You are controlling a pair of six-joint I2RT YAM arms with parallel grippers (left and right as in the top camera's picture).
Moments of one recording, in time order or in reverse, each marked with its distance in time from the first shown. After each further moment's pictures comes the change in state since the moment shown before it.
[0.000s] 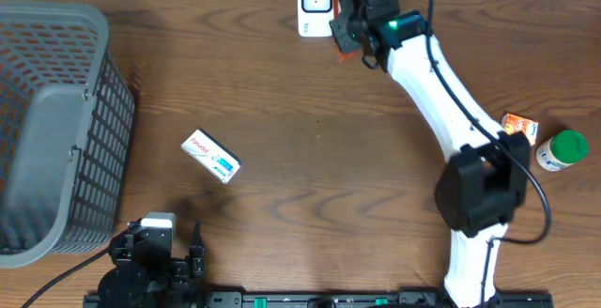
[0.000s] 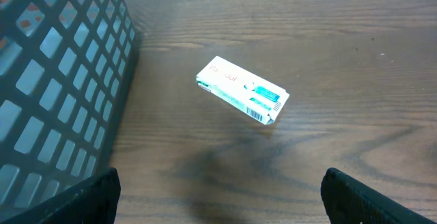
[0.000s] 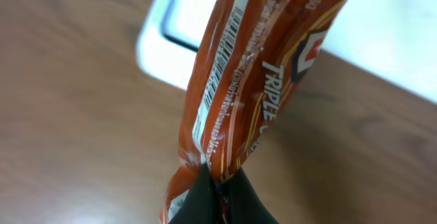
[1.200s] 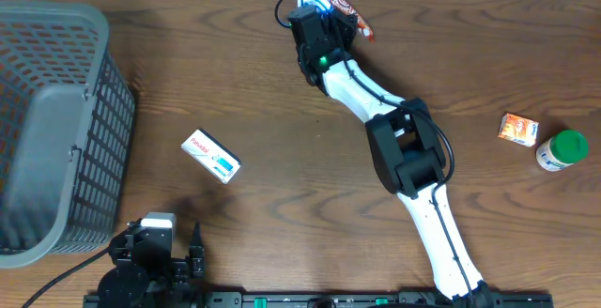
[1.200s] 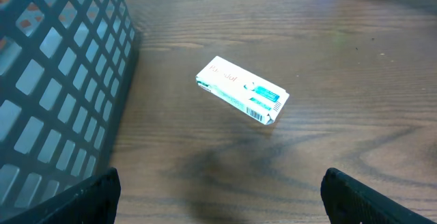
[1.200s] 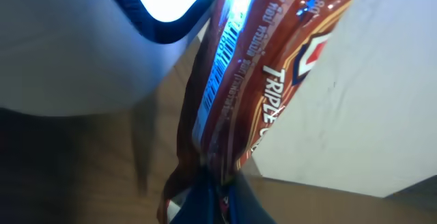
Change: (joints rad) left arm 0.000 0.000 0.000 0.000 0.000 0.000; right arm 0.122 0.473 0.117 0.556 0.835 -0.784
